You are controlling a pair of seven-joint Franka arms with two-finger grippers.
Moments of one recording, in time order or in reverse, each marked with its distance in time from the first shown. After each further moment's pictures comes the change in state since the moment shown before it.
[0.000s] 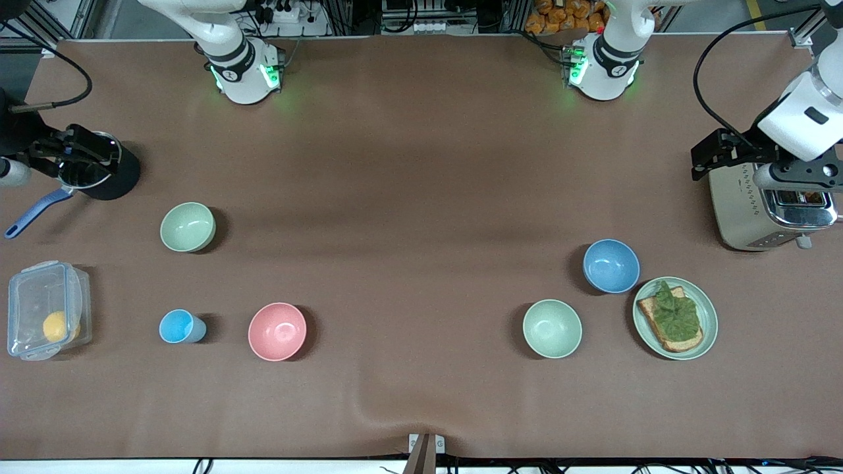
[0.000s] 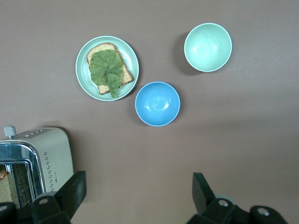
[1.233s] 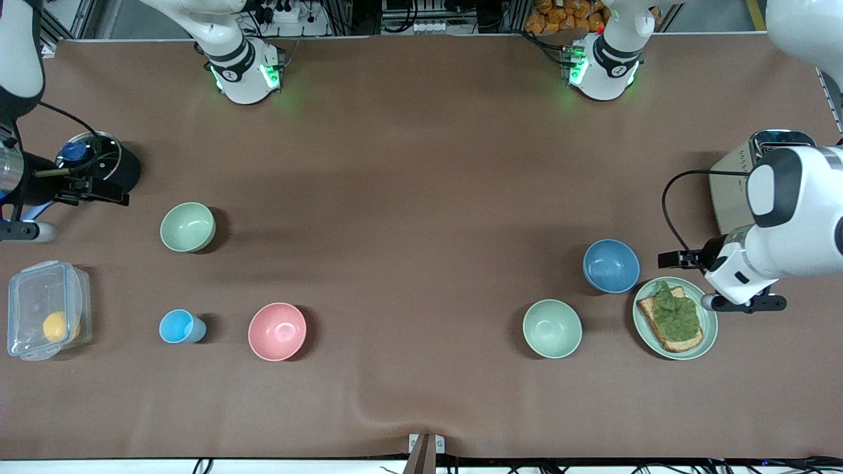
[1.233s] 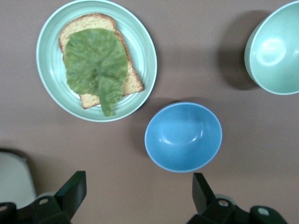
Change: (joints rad) left arm 0.098 0.412 -0.004 -0.041 -0.009 0.280 -0.001; right arm -0.074 0.170 -0.011 -0.014 0.004 0.000 -0.010
